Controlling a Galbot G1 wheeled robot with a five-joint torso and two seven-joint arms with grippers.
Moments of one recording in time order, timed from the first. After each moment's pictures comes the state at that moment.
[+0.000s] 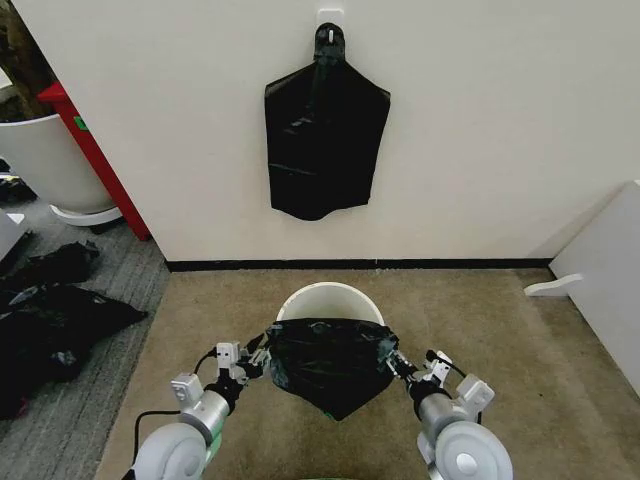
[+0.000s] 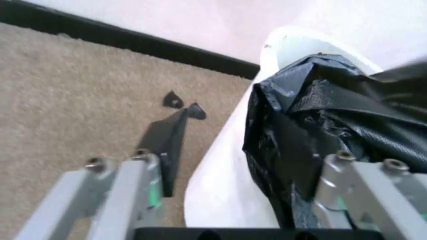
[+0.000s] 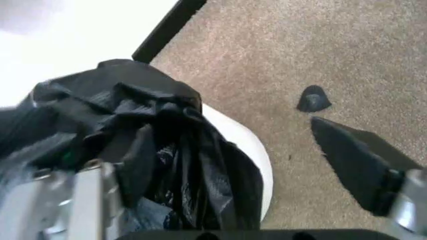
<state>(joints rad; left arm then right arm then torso) 1.48 -0.99 -0.32 -1.99 -0.84 0.09 -0.04 -1.52 1.23 0.27 2.20 1.13 -0.22 0.66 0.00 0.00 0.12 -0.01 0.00</state>
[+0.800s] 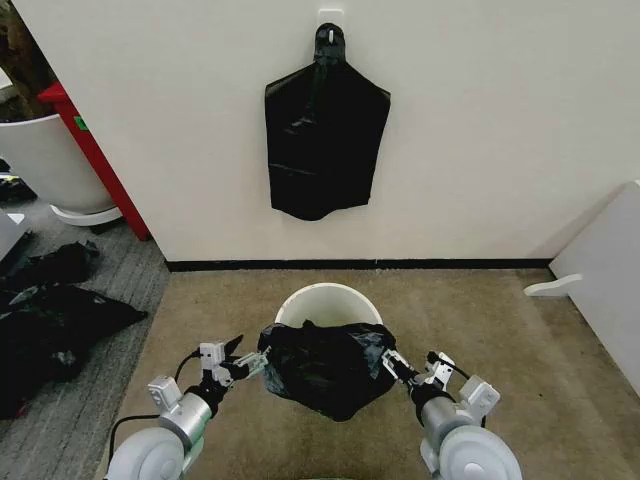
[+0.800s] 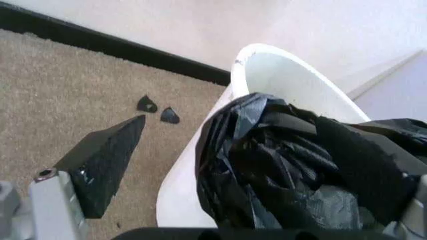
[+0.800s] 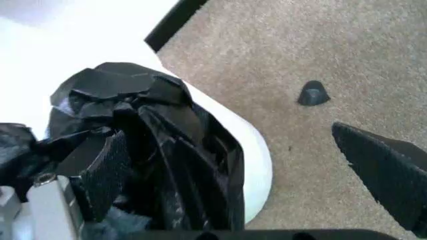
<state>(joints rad) 1.54 -0.98 -0.41 -1.99 -0.92 0.09 0.13 -1.54 1.22 0.26 2.26 1.13 -0.24 0.71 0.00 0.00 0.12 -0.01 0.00</state>
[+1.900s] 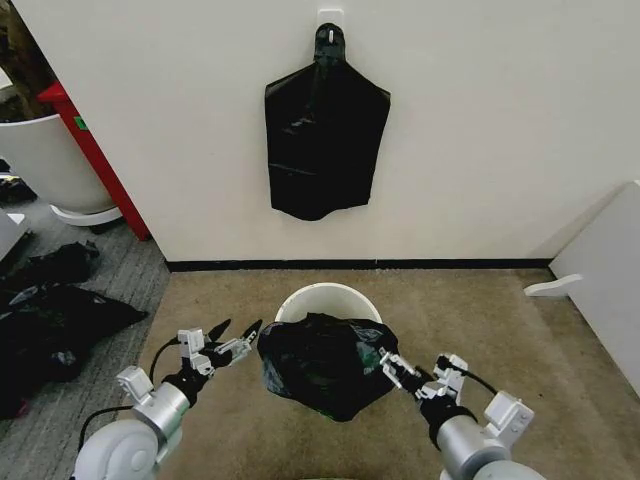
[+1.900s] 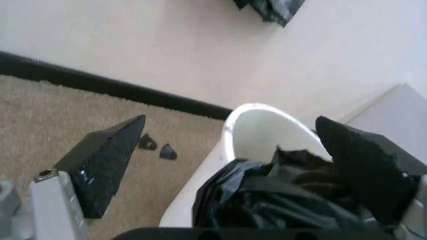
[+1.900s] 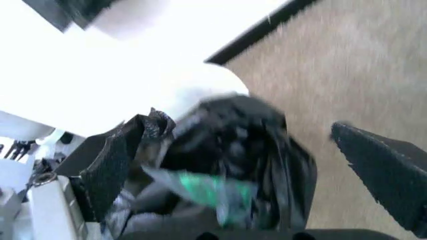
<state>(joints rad) 1.59 -0.97 -0.55 -2.09 -0.99 0.11 0.17 -1.68 1.16 0.27 2.50 0.98 -0.26 0.64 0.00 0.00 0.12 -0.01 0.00</state>
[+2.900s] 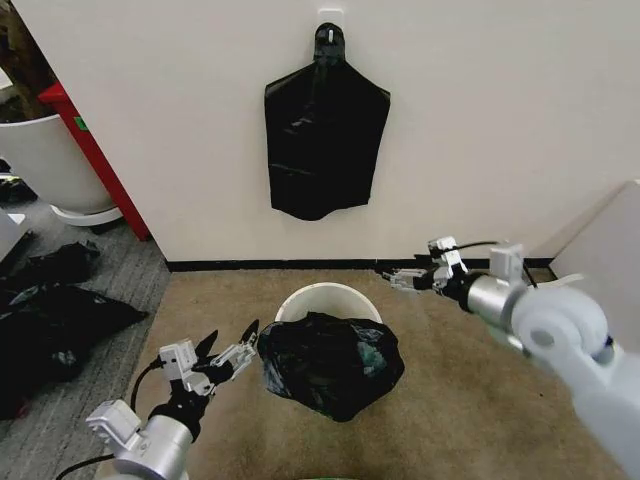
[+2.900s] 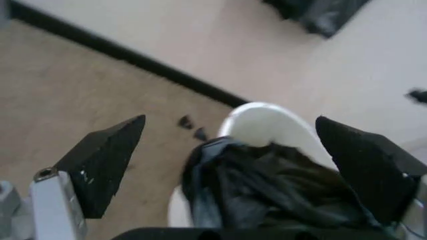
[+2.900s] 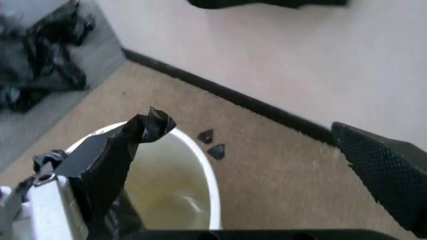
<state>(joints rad) 1.83 -1.23 -0.57 -2.51 -0.84 0.32 -0.28 -0.73 0.72 0.15 2.01 1.01 -0.74 -0.06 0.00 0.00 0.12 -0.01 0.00</state>
